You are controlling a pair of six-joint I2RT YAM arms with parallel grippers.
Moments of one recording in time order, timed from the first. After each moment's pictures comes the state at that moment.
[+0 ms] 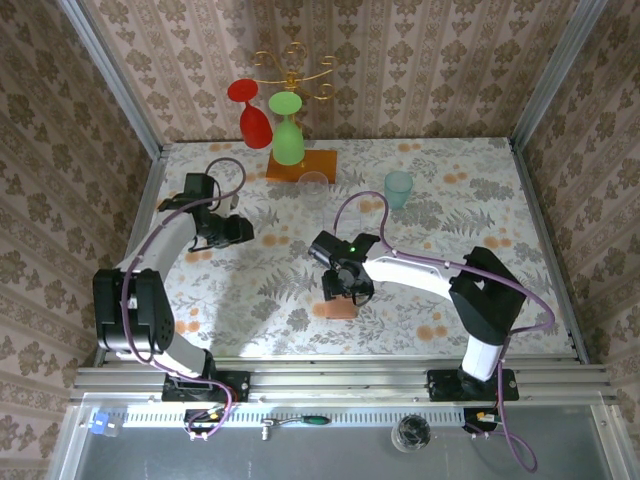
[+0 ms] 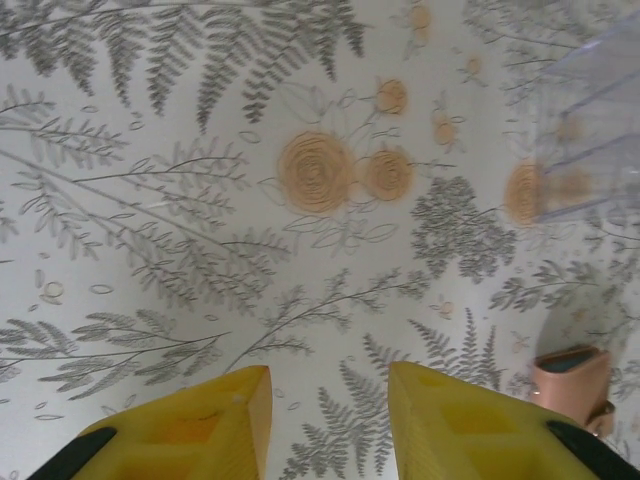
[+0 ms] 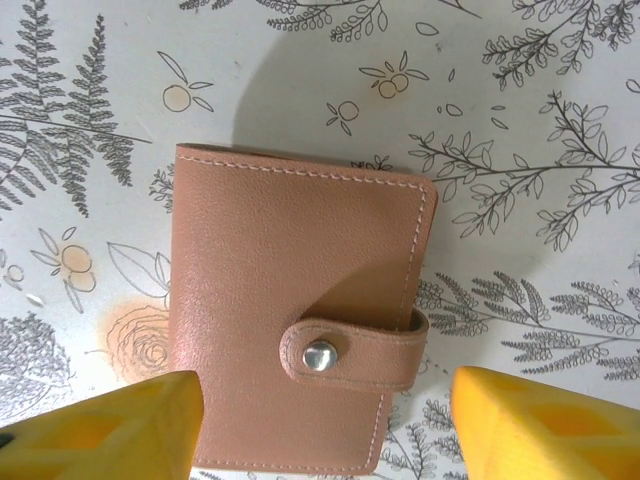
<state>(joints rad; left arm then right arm) -0.13 1.52 1.12 -0.76 0.41 -0.21 0.89 1.77 1.24 -0.85 0.10 0.77</state>
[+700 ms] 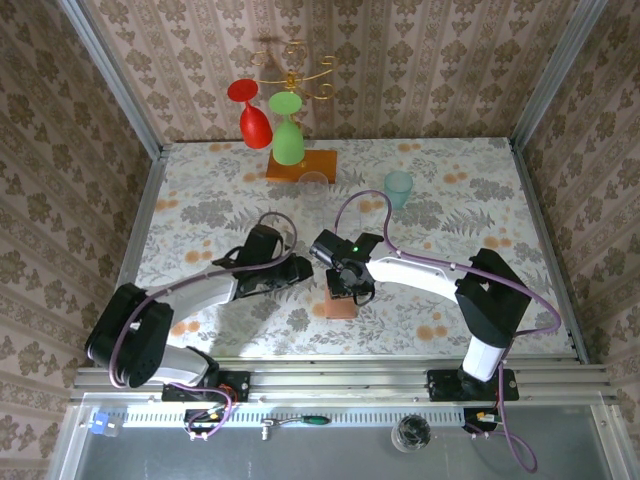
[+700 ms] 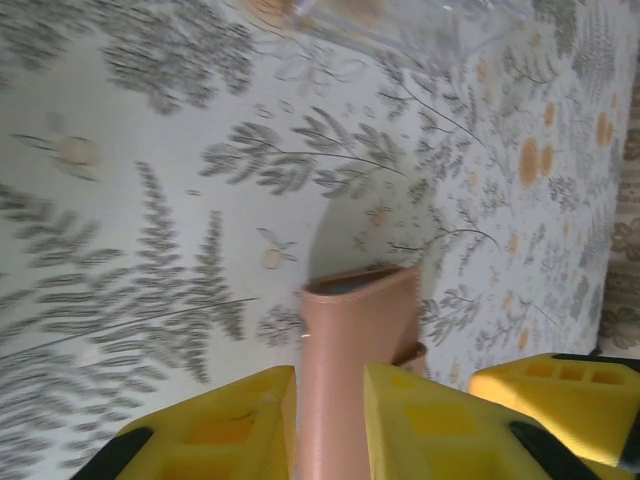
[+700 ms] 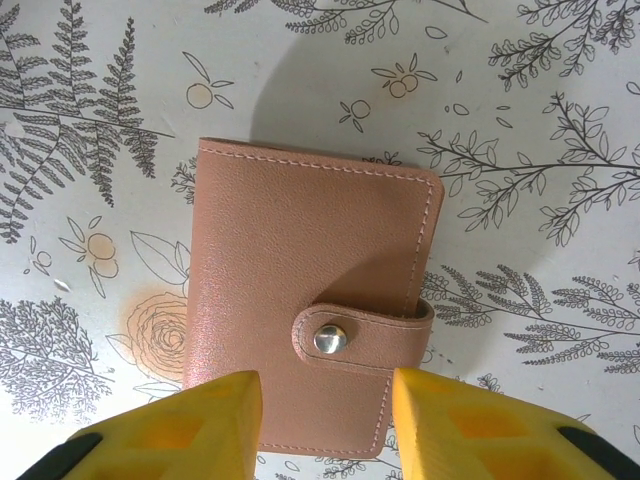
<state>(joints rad) -0.64 1.40 0.63 -0.04 0.42 -0.88 0.89 1.75 1.23 -0.84 0.08 0.76</state>
